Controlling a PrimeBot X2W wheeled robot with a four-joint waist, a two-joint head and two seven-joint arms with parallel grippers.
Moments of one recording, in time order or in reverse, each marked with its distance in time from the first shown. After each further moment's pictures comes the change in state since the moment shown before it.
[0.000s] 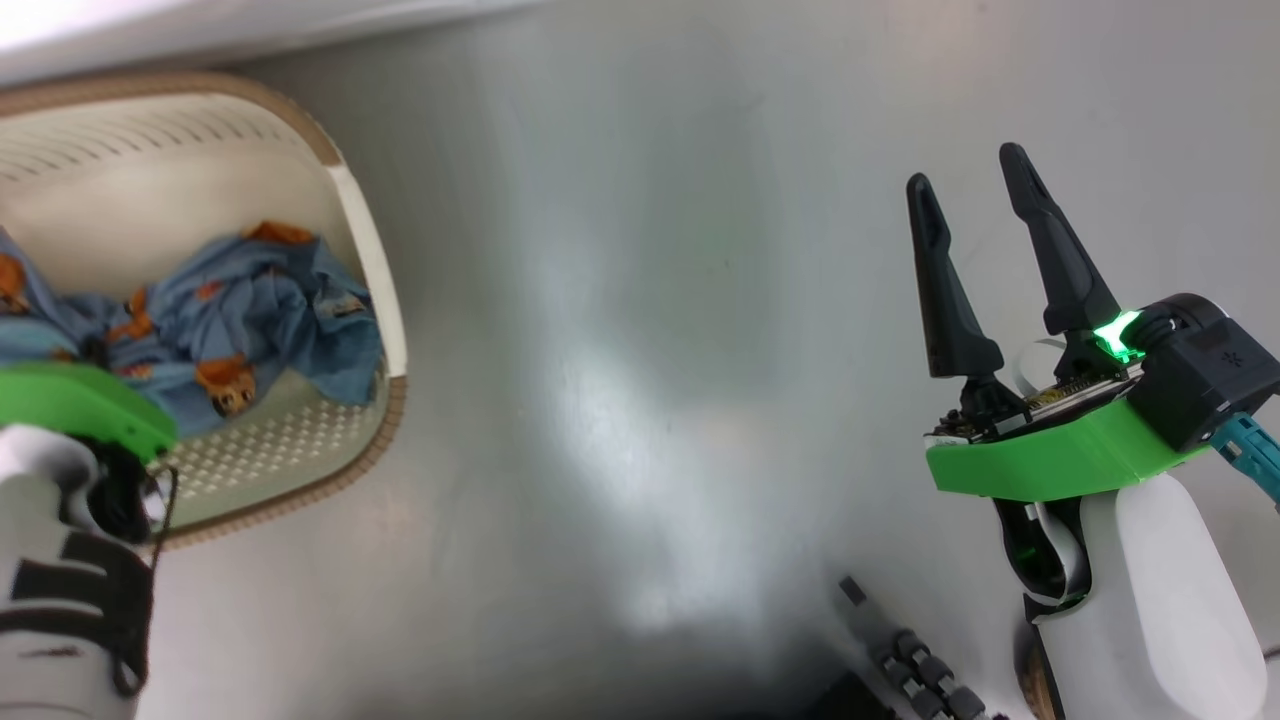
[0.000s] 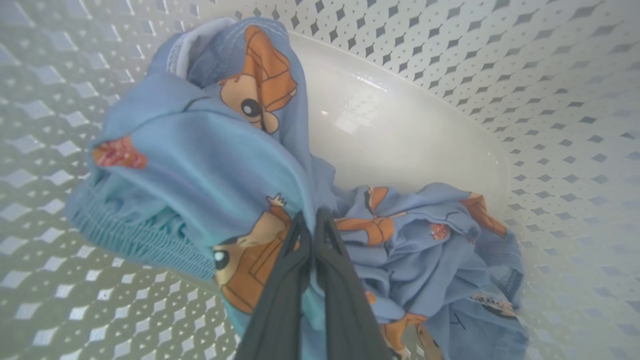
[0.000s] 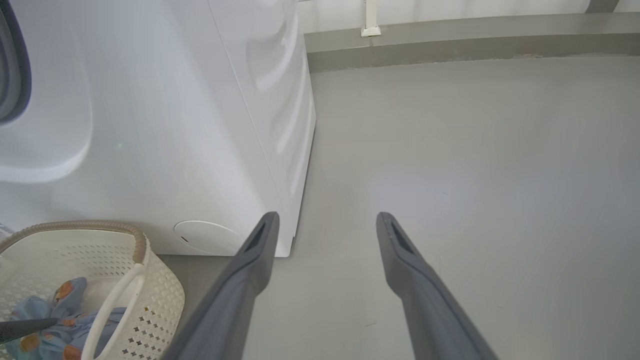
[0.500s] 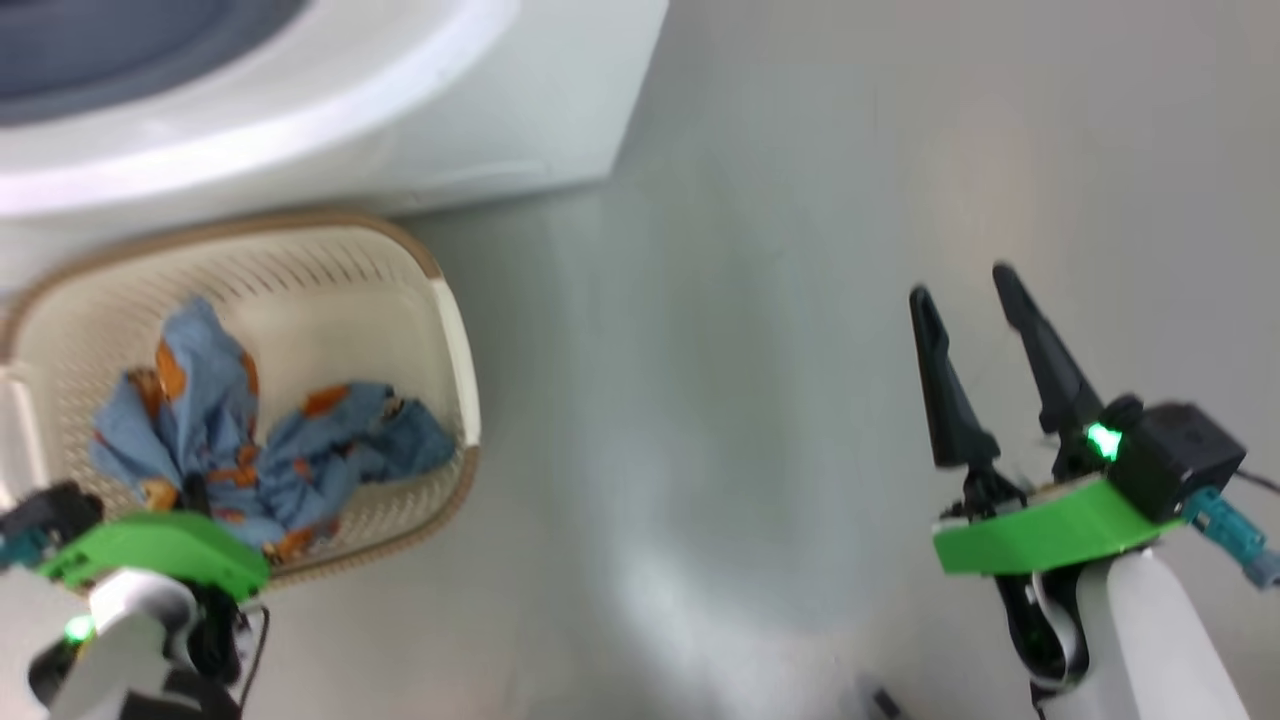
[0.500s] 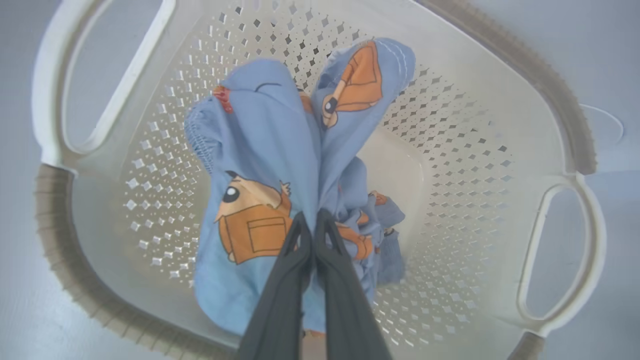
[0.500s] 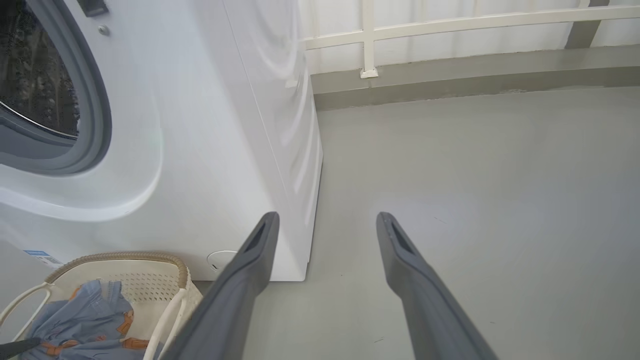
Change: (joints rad) left arm 0.232 -0.082 0.002 -0.046 -0.016 -0.054 -0.088; right arm 0.132 0.000 -0.025 0.048 -0.001 0.000 0.000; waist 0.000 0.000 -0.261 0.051
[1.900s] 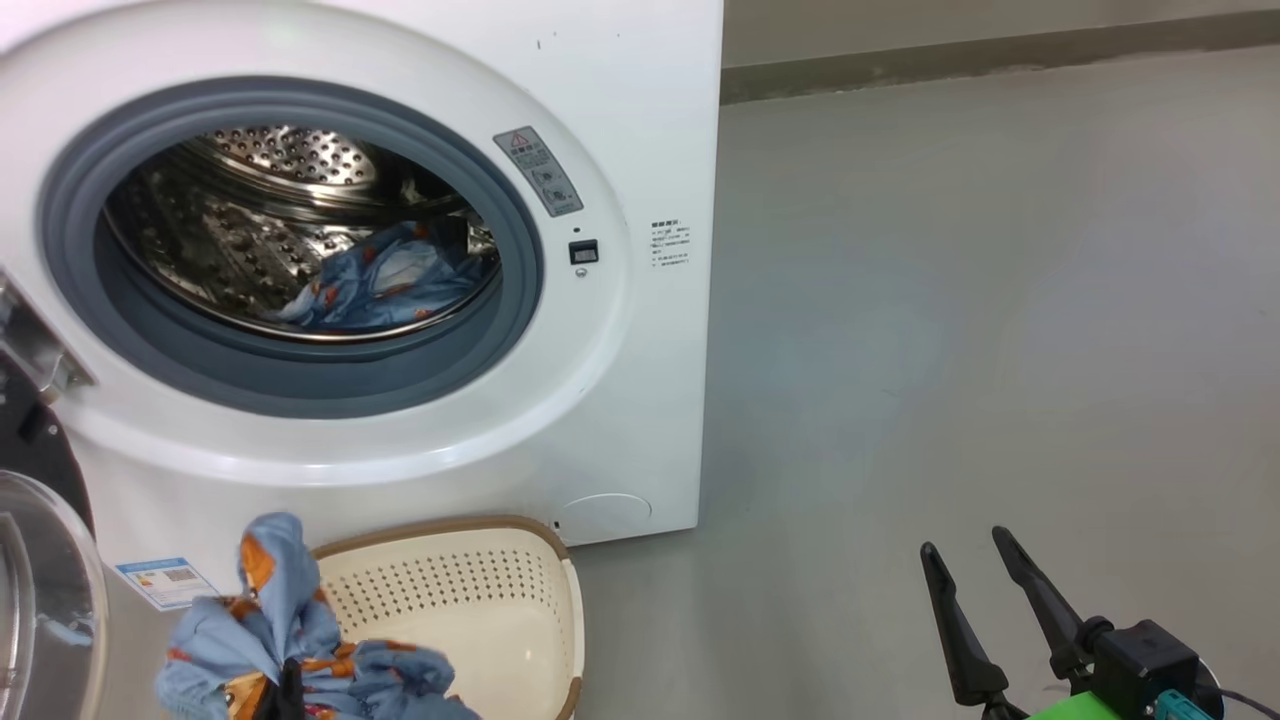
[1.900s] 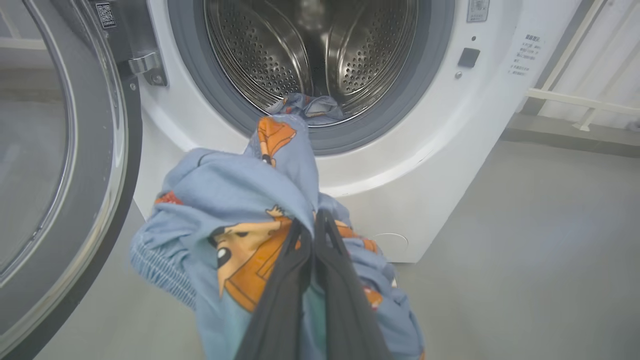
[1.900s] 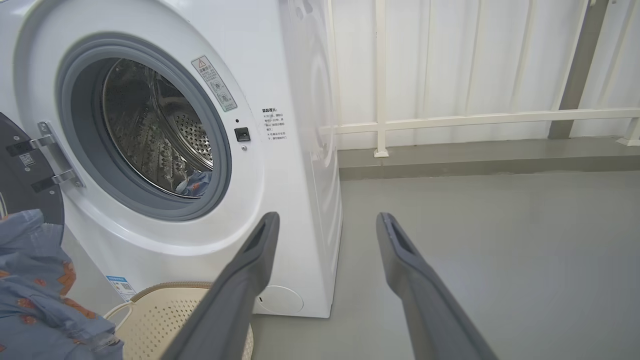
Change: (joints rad) left arm 0.847 -0.088 -0.070 -1.042 0.290 0.072 -0.003; right arm 0.342 -0.016 -0.011 0.046 -0.035 0.000 0.000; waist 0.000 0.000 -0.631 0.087
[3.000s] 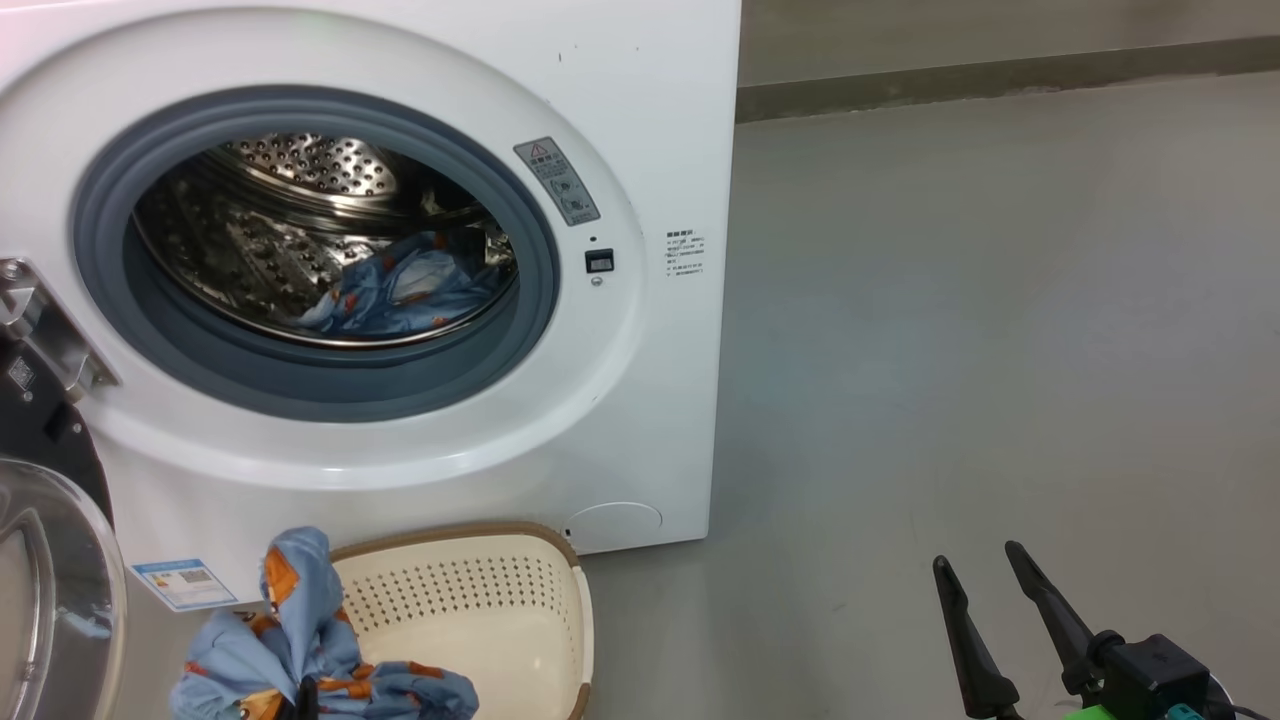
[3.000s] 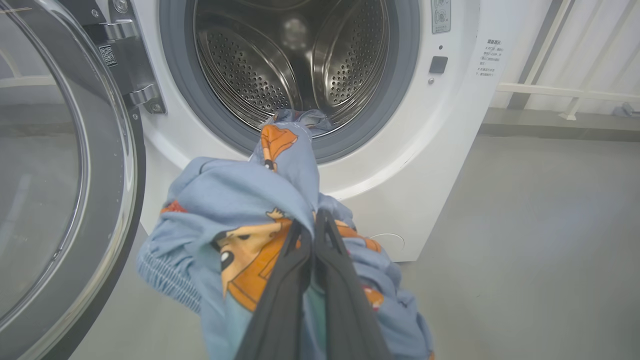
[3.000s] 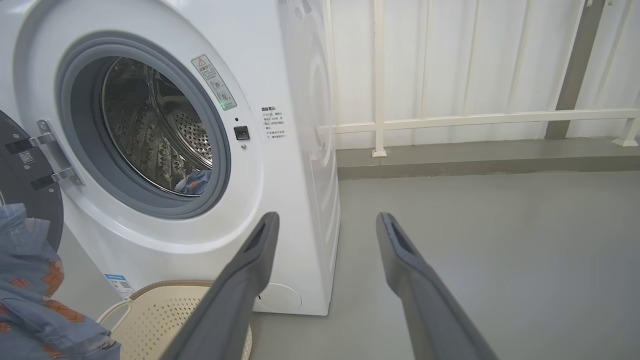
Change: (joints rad) left arm 0.090 0.000 -0.011 -0.125 0.082 -0.026 0.000; right arm 0.033 0.004 -0.023 -0.005 -0.008 0.000 0.000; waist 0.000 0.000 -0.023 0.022
